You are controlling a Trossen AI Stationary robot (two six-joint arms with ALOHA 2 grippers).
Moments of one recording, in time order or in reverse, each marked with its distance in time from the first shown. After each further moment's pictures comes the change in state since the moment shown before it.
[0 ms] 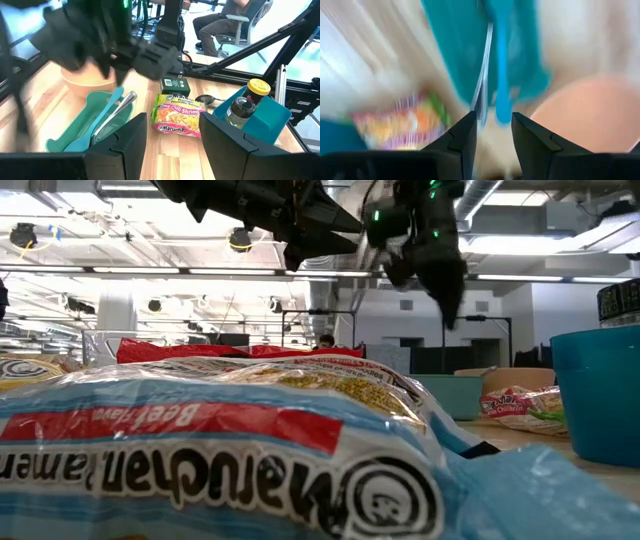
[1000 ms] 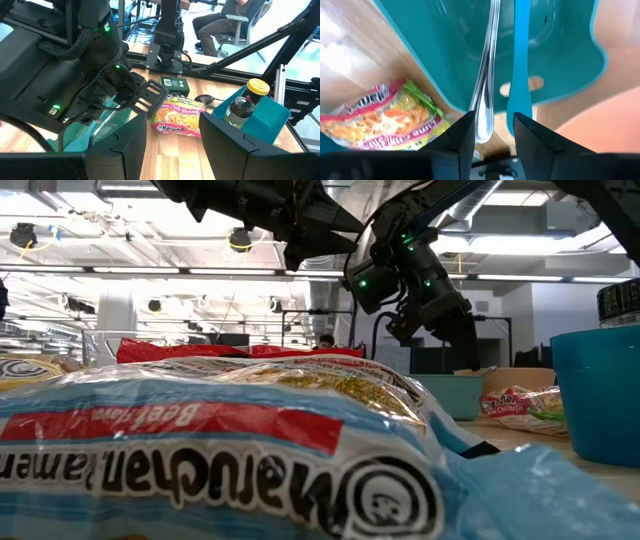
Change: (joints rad) left arm 0.000 0.000 0.000 0.000 0.000 0.000; right arm -0.002 0.245 -0.009 -0.120 -0.027 0.049
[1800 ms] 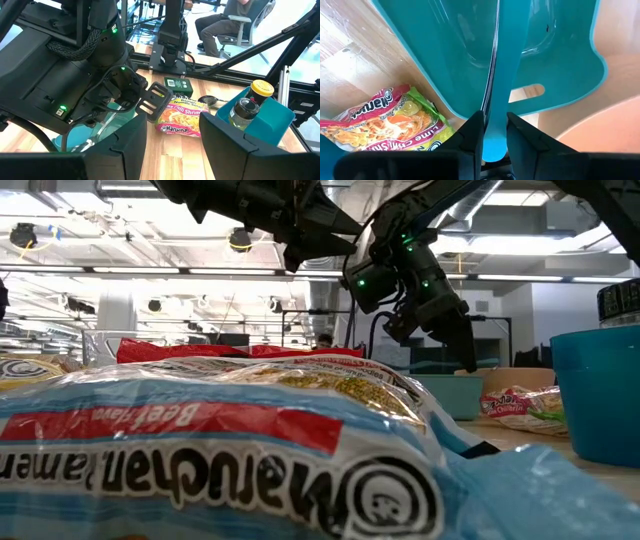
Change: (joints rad) left arm 0.011 0.000 0.000 0.000 0.000 0.000; right arm 0.000 0.000 0.000 0.029 -0.005 0.000
